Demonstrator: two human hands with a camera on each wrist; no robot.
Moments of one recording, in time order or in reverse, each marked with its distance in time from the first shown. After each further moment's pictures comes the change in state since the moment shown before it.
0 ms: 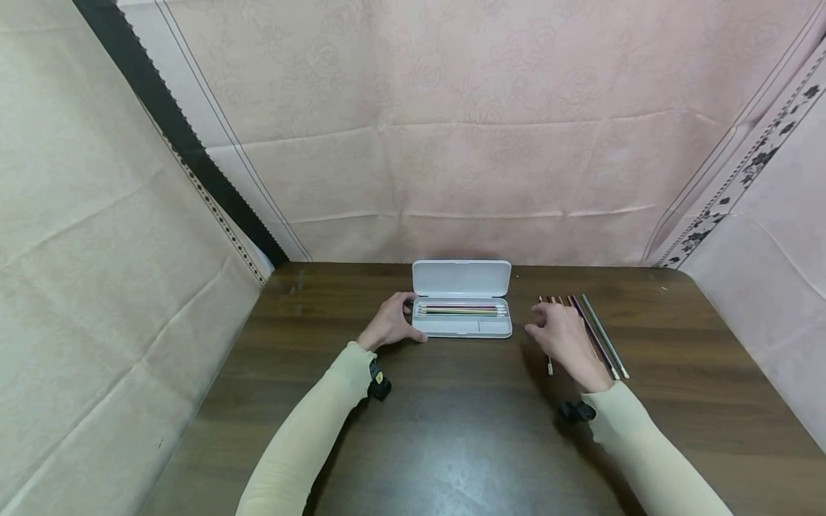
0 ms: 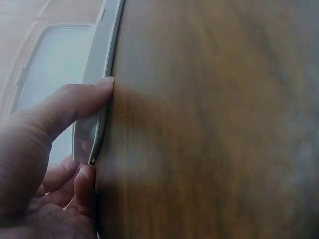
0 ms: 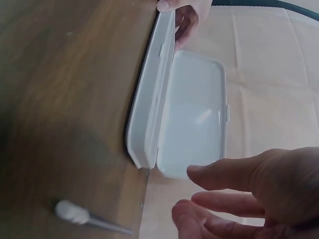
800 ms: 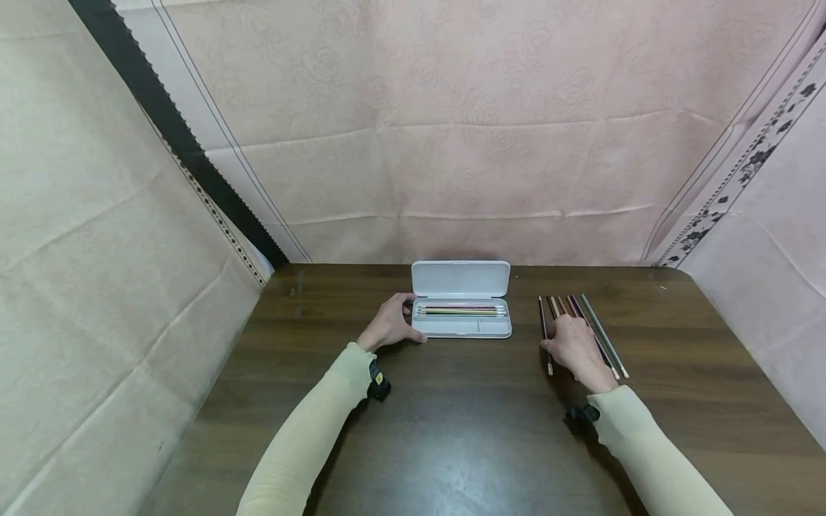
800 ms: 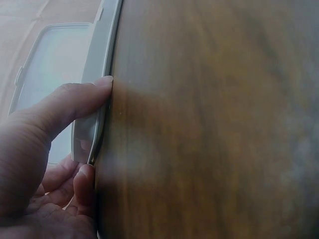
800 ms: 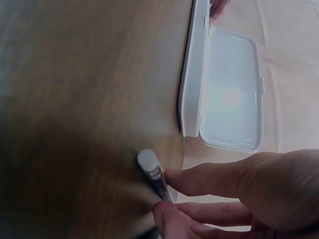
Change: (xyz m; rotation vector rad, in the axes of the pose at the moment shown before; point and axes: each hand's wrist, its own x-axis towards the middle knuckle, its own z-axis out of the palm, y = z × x) left_hand 0.000 0.000 0.001 0.005 0.007 0.009; right_hand -0.008 0.035 0.006 -0.018 -0.157 0.138
